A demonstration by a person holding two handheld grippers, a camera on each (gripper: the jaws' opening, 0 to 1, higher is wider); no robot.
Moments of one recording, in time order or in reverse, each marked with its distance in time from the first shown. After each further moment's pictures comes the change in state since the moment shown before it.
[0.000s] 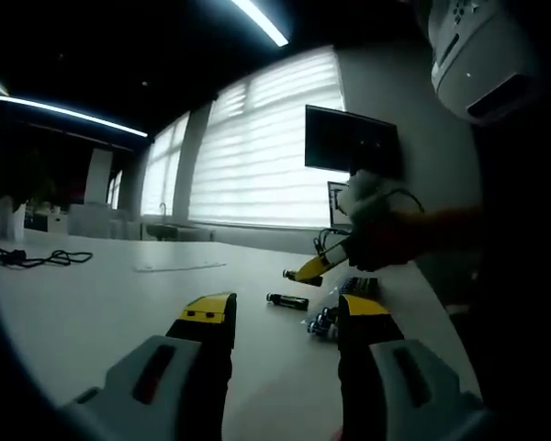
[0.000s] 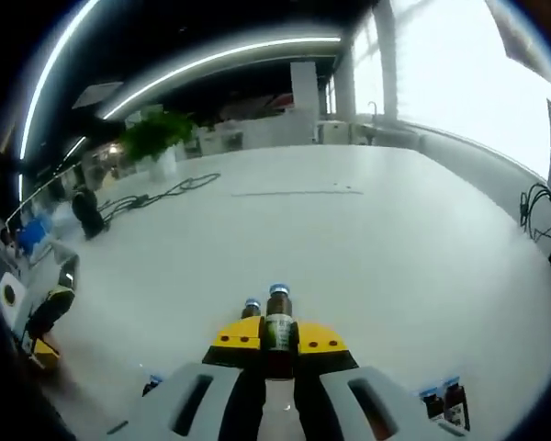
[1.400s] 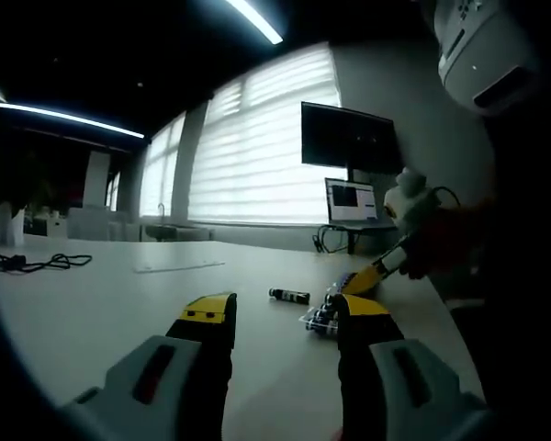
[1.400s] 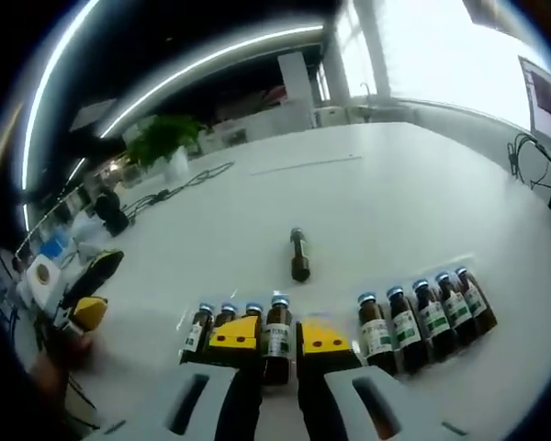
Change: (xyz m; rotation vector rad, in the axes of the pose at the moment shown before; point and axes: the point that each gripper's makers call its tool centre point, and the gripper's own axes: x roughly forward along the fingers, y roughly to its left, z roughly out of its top) left arm 0.000 -0.003 -0.002 0.021 0.013 -0.006; right arm -0.052 0.028 -0.057 0.081 0.016 0.033
